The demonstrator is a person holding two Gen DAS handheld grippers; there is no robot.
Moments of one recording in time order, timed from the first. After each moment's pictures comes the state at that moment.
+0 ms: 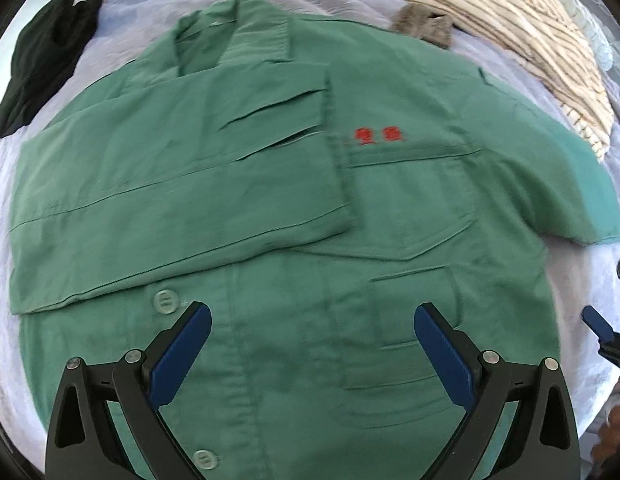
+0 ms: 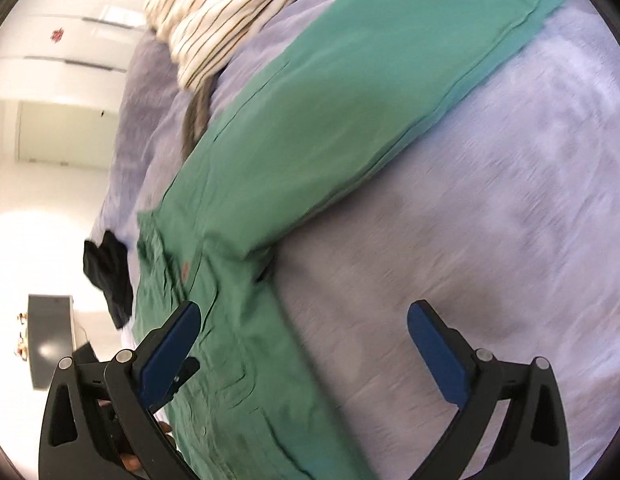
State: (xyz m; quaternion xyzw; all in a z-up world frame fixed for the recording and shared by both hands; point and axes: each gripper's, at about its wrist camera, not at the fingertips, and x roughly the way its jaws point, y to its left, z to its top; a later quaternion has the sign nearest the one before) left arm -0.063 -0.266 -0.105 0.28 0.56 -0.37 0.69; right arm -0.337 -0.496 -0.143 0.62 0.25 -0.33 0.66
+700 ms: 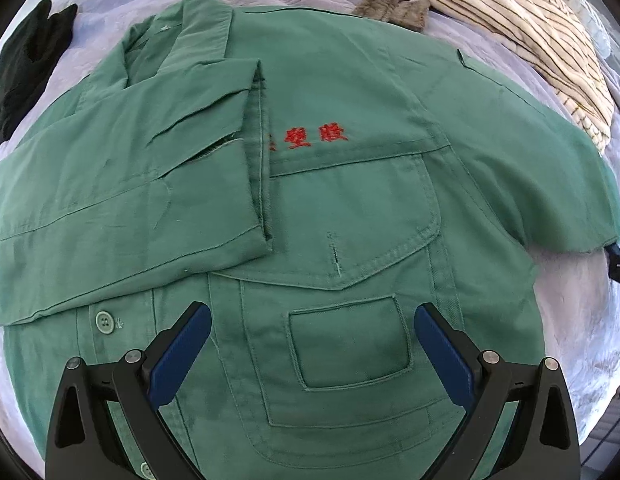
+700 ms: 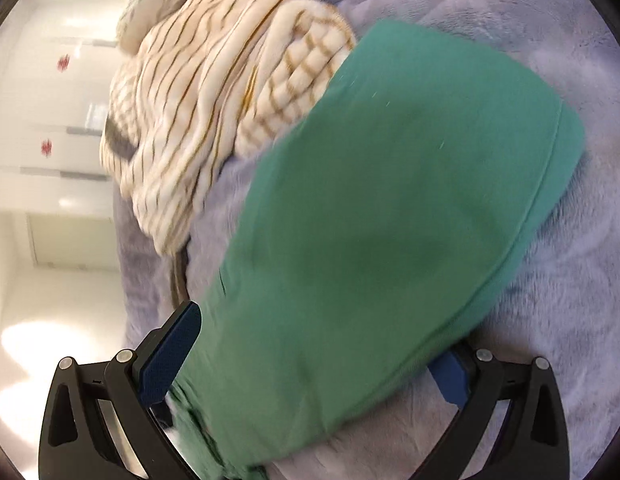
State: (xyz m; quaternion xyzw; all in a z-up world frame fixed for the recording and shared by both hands) left arm -0.084 -0.364 -0.149 0.29 0.56 -0.37 0.68; right arm -0.414 -0.643 -0.176 0.67 0.09 -0.38 0.62
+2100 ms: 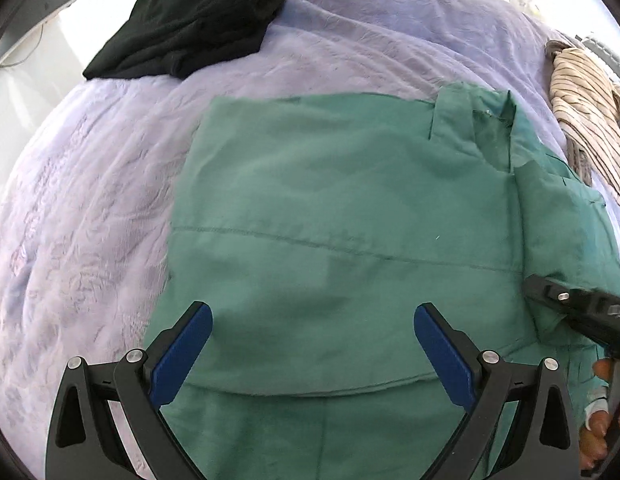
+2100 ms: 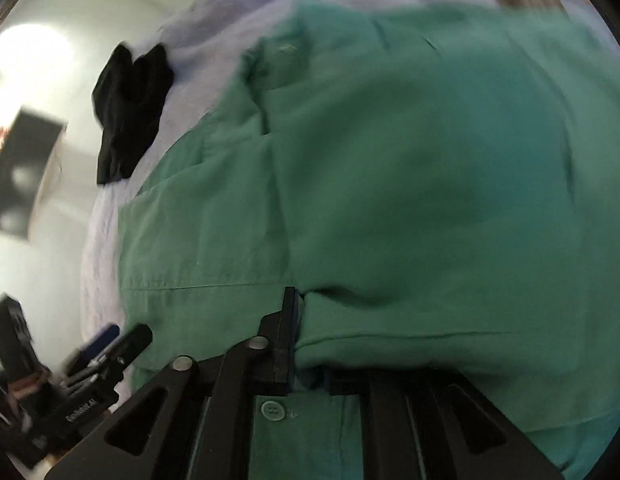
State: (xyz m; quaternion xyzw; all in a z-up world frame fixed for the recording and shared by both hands) left arm 0.140 -0.155 -0.122 0.18 0.52 -0.29 0.78; right arm 0.012 -0.422 -0.166 0.47 0.40 -0.17 0.76
